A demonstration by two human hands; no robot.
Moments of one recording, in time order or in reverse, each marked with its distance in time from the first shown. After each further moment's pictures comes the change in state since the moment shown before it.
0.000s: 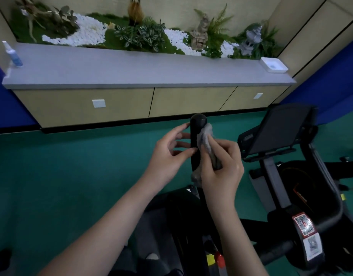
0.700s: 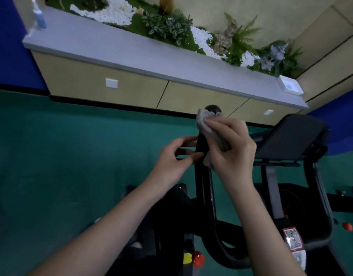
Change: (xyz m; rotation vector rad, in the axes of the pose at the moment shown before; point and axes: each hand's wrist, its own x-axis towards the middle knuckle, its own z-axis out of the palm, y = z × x) left_hand -0.036 -0.023 0.017 -0.075 0.126 -0.096; right_hand 0.041 0.004 -0.018 0.025 -0.338 -0.416
